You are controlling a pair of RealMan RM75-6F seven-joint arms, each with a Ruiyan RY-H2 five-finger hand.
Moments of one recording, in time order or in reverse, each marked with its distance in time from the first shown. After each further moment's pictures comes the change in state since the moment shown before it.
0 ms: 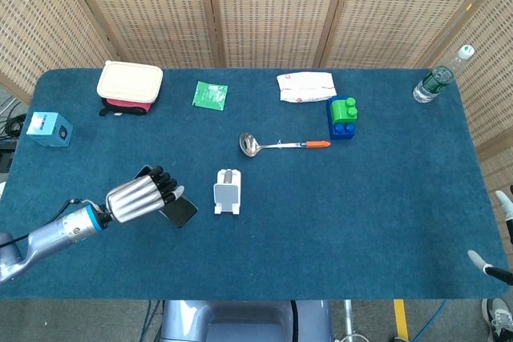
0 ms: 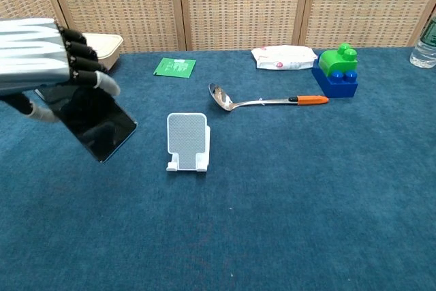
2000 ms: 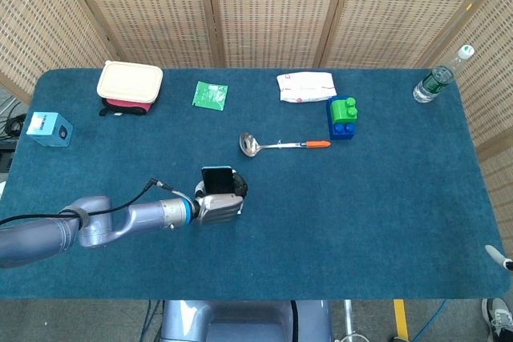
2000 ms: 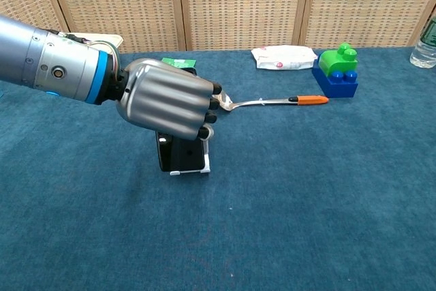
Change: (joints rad) left arm -0.397 -0.103 -0.120 -0.188 0.011 -0.724 0.530; right arm 0.013 0.063 0.021 0.056 0.075 -0.066 0.240
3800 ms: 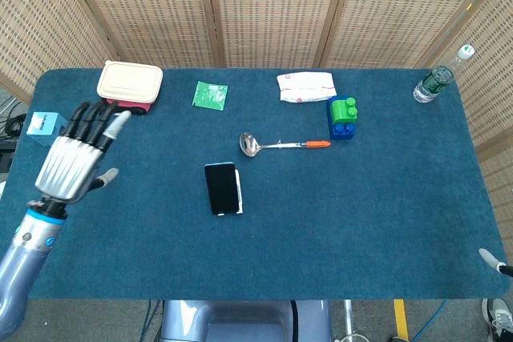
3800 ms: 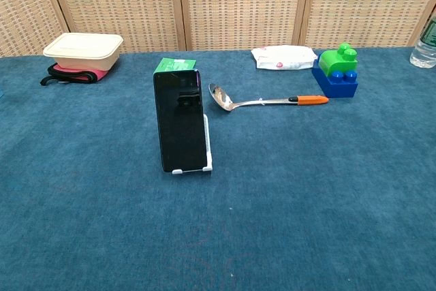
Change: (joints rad) left arm 0.738 0.317 -0.124 -0.450 -0.629 0.852 -0.442; right arm -0.010 -0.009 -0.014 -0.032 -0.038 0.034 -0.073
